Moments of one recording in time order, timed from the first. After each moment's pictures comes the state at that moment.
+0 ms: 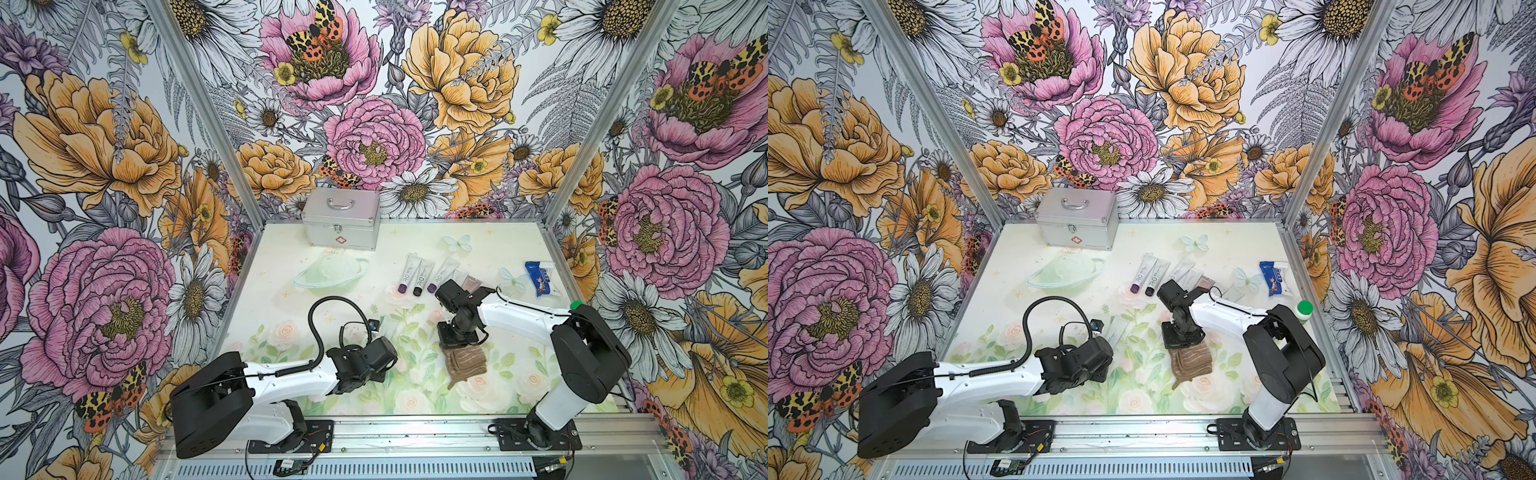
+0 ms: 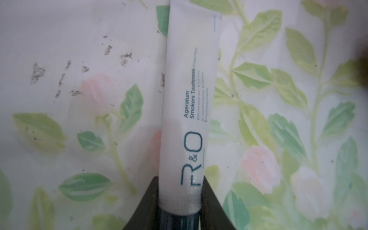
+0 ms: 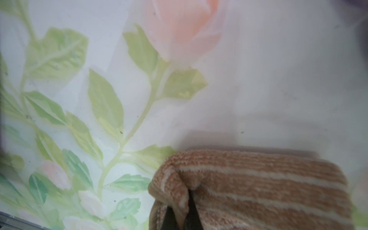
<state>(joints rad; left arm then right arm) -1.01 1.28 0.52 -0.39 -0.35 -0.76 0.66 1.65 0.99 -0.81 -0.18 0.48</state>
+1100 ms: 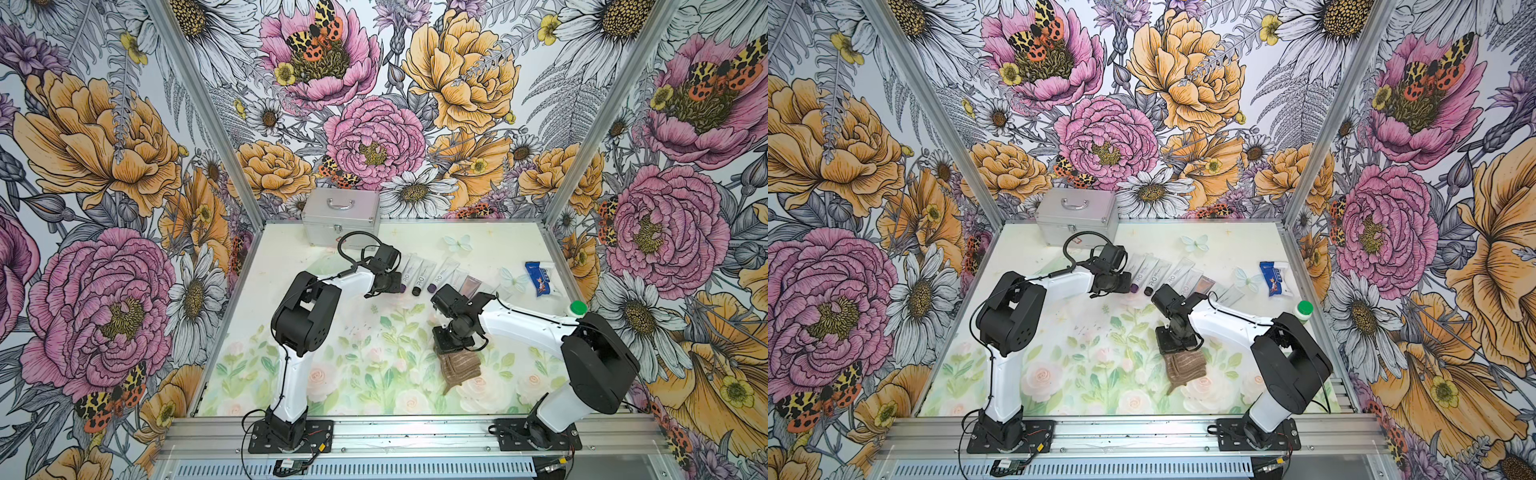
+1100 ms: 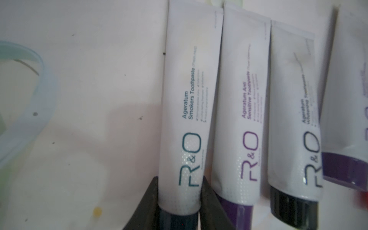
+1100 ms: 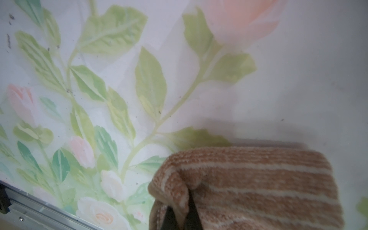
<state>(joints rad) -0.52 2.09 1.41 -0.35 -0.02 -0.35 0.70 1.60 0.98 -0.79 -0.19 0.48</state>
